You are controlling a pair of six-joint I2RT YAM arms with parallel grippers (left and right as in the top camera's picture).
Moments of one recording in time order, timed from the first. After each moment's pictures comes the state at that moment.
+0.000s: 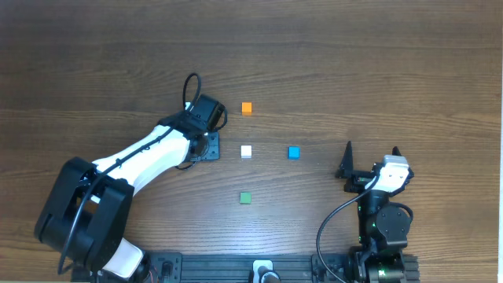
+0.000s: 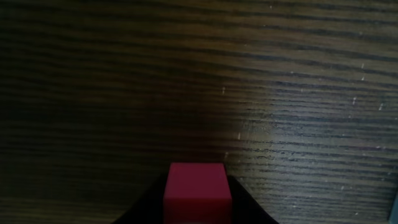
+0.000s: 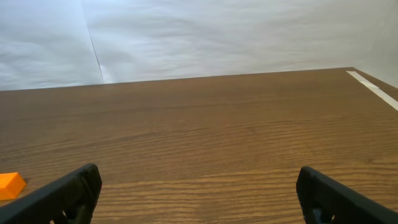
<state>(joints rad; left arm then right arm) -0.49 1.71 0.91 -0.57 -0.11 -0.52 0.05 0.02 0.02 -0.07 0.15 0.05</state>
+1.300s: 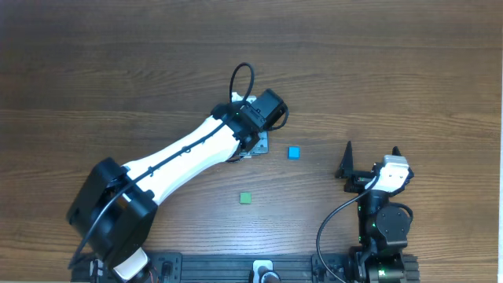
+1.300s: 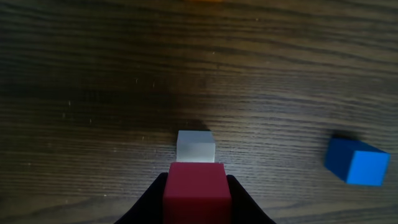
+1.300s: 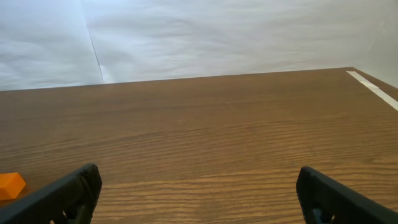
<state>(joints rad) -0.78 1.82 1.31 -0.85 -0.15 -0.82 0.05 0.02 0.02 -0.07 0.15 0.05</state>
